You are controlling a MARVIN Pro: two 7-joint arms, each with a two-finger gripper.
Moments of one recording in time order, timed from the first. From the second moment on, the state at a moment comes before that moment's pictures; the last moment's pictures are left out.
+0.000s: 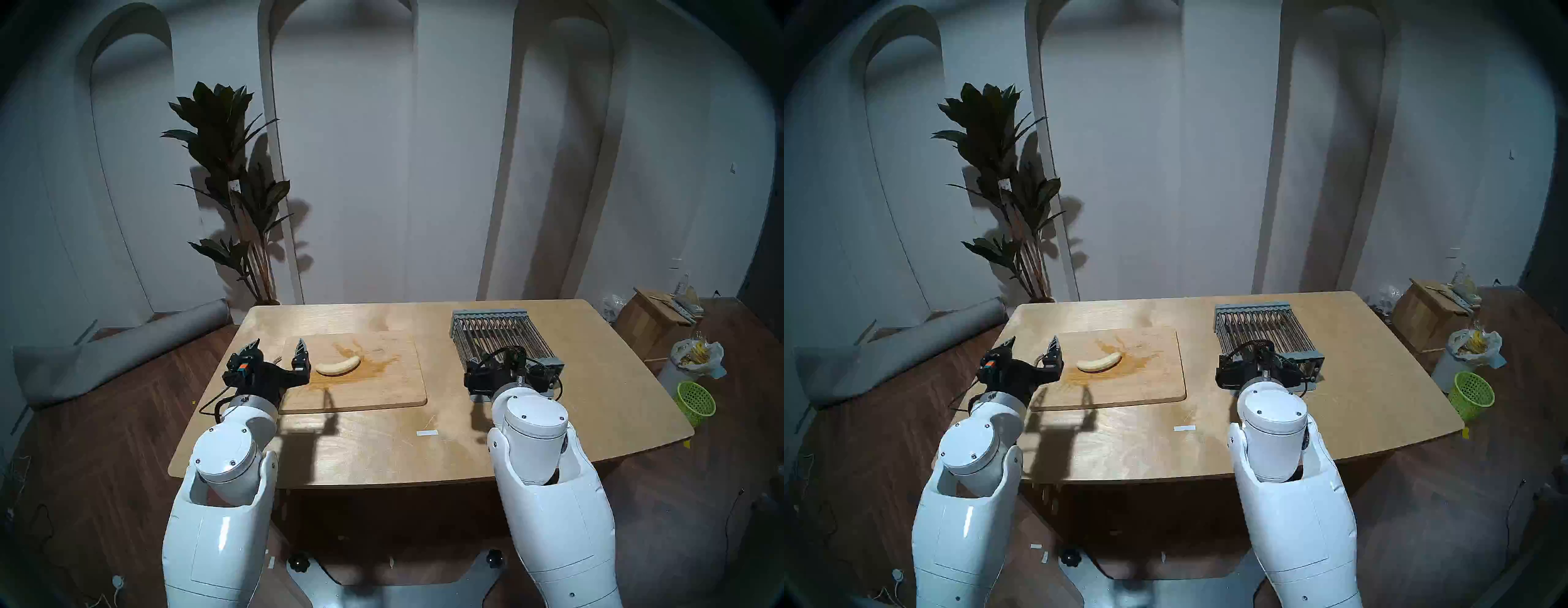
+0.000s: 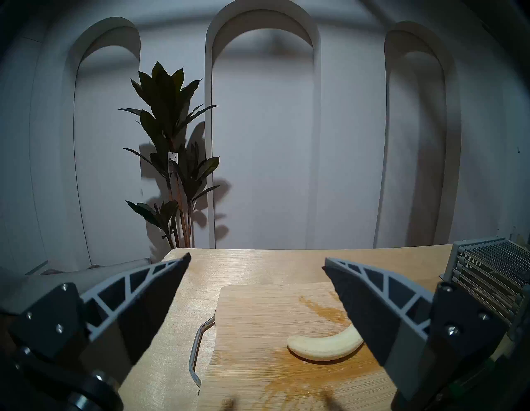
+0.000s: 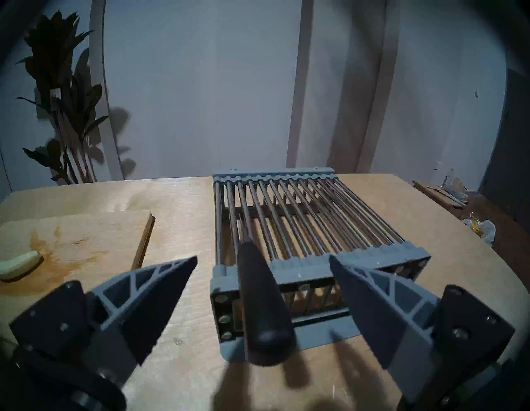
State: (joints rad) left arm 1.79 -1.50 -1.62 -1.91 -0.08 0.14 0.02; right arm -1.69 -1.56 1.43 -1.92 0.05 0.58 -0.32
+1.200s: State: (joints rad) left arm 1.79 -1.49 -1.62 -1.91 -0.09 0.14 0.02; right arm -1.59 -1.52 1.43 -1.80 0.06 0.54 -0.25
